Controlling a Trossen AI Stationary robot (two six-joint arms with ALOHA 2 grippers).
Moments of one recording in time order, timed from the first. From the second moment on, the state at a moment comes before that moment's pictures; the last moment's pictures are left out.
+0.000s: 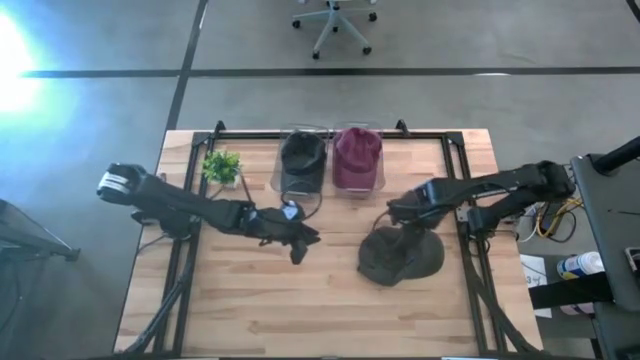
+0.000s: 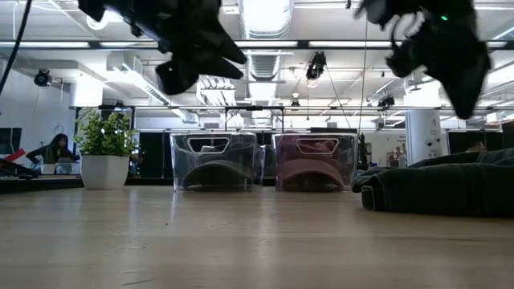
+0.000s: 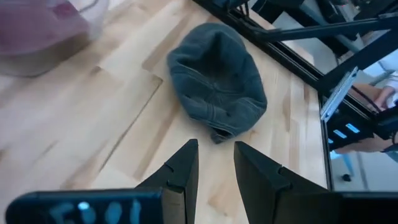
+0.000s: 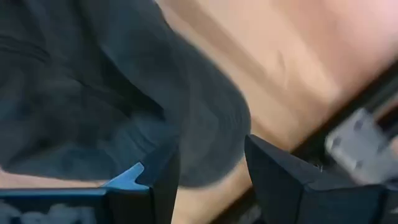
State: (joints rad) left arm -0.20 1.40 0.86 0.06 -0.18 -0.69; right arm 0.09 1.35 1.02 -1.34 -0.01 0.97
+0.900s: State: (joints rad) left arm -0.18 2.02 1.48 -0.17 -0.12 -0.49; right arm 0.18 1.20 0.61 -0.39 -0.19 1.13
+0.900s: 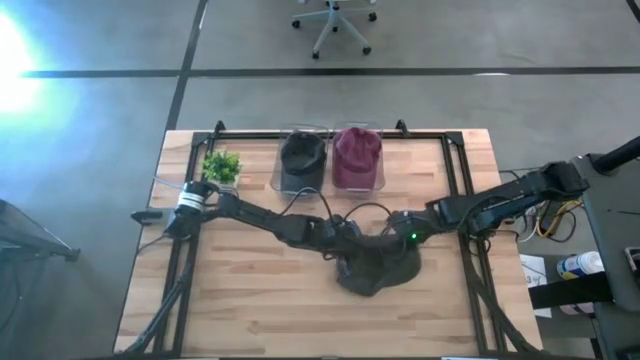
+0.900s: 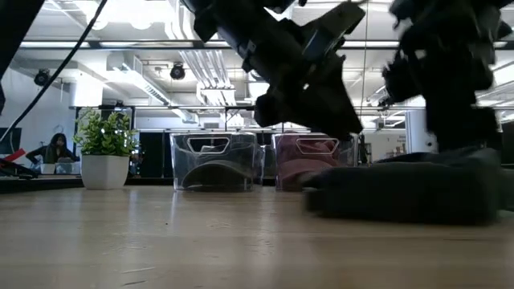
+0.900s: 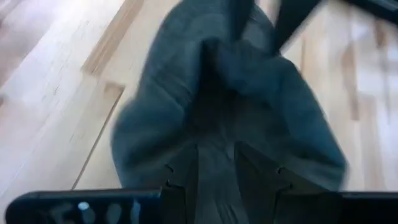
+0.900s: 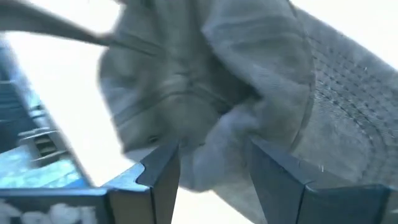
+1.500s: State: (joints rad) left arm -0.18 2.03 1.43 -0.18 0.00 -0.49; right arm 0.22 0.96 0.48 -0.68 -0.17 1.26
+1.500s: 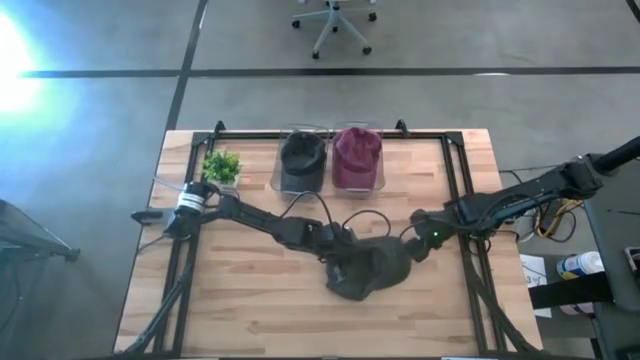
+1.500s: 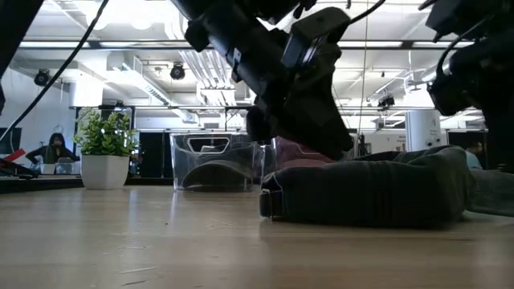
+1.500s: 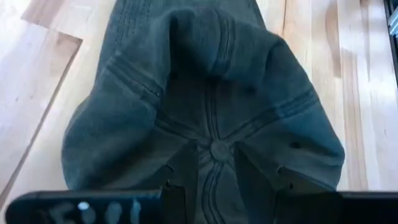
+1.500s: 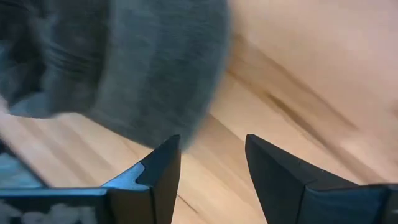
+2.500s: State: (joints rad) left arm -0.20 2.04 1.32 -0.07 0.00 -0.51; right arm 0.22 1.32 0.21 0.45 -0.21 1.32
